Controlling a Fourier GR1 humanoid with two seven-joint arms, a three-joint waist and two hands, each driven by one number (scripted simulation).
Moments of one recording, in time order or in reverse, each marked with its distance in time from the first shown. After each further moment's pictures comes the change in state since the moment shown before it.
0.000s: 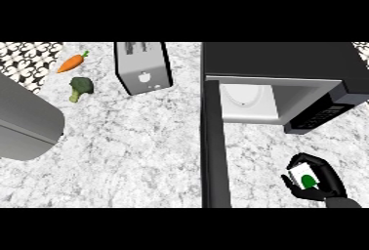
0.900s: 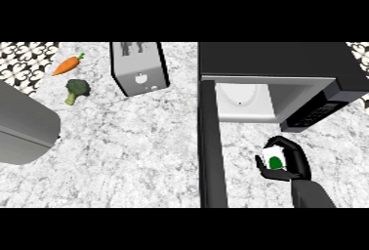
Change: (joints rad) left arm 0.029 0.042 0.047 0.007 0.080 0.004 0.025; right arm -0.104 0.168 -0.066 0.003 -0.091 -0.156 -0.011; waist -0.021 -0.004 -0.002
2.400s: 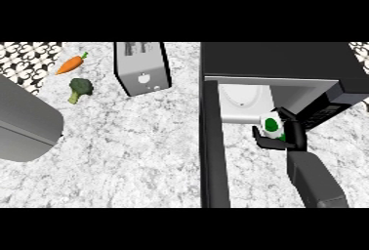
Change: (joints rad) left arm -0.137 0.069 0.028 0.026 0.097 0.013 0.042; right arm -0.219 -0.029 -0.046 0.121 -0.050 -0.206 0.032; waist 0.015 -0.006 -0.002
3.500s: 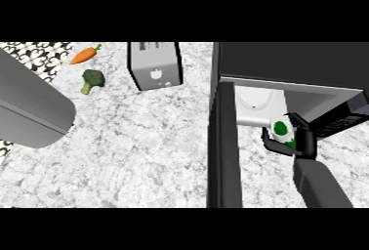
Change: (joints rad) left arm -0.098 0.068 -0.005 0.014 0.029 0.016 0.038; right arm 0.100 -0.005 0.005 -0.123 -0.046 -0.136 -0.054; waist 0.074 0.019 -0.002
